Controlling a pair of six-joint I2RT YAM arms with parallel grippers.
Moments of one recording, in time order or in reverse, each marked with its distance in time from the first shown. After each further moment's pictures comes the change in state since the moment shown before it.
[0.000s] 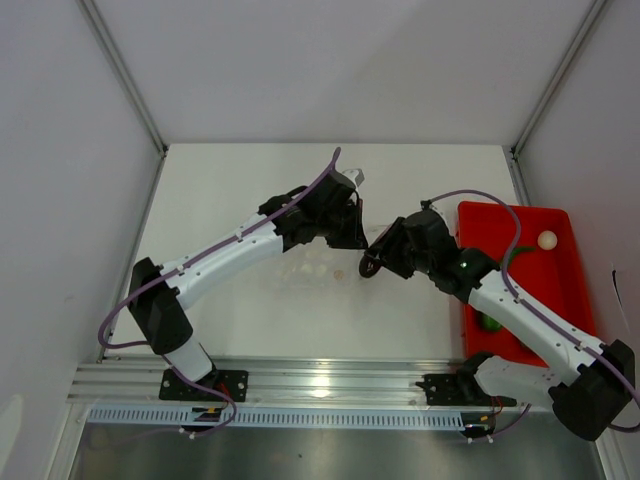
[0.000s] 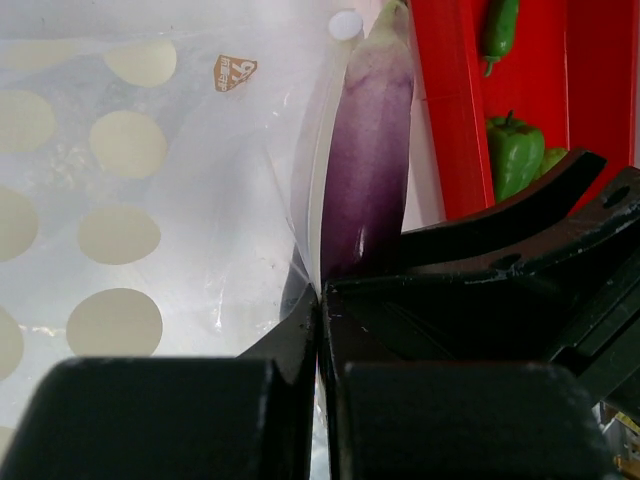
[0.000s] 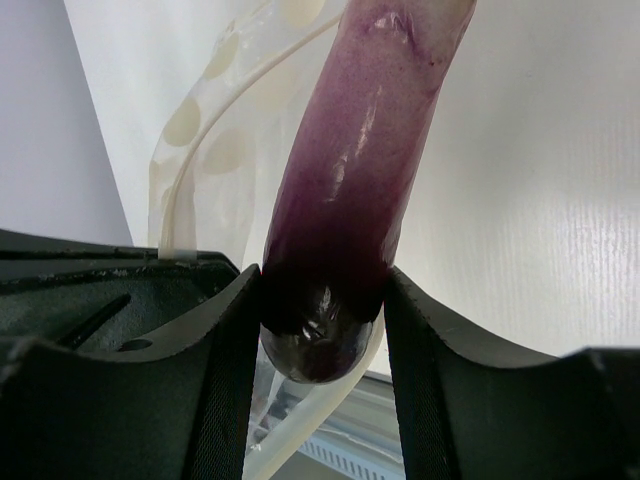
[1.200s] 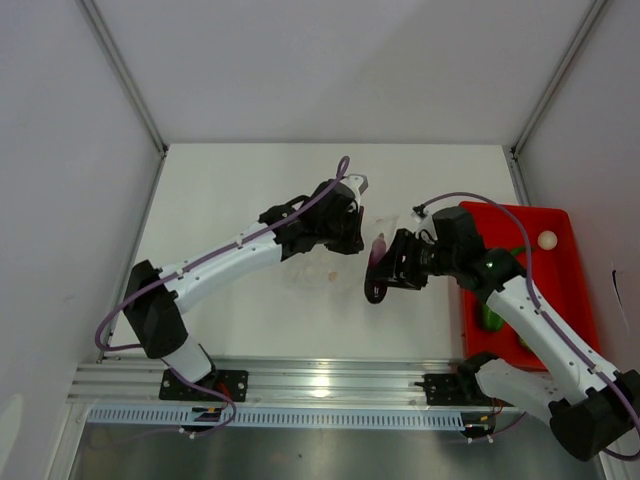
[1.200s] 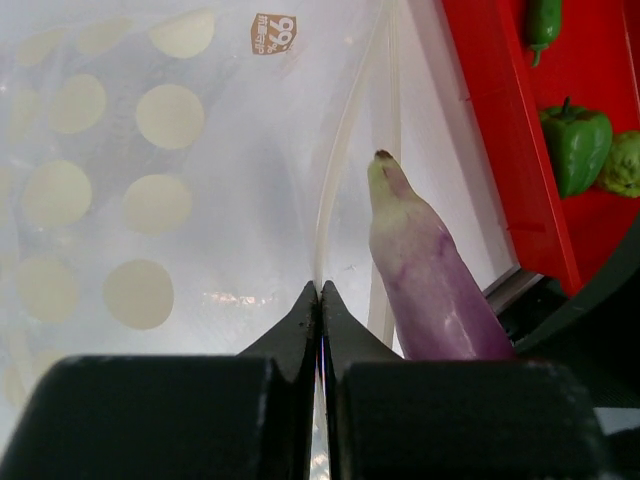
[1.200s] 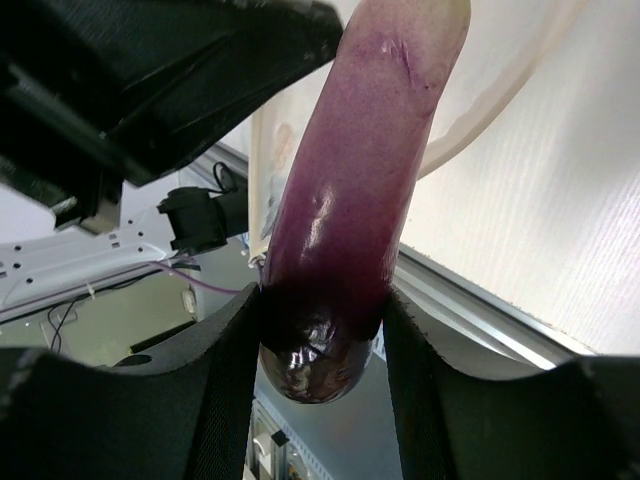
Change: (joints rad) left arm -0.020 -0.034 -0.102 0.098 -0.080 0.161; right arm -0.167 -0.077 0.028 -0.161 -0.596 -0.301
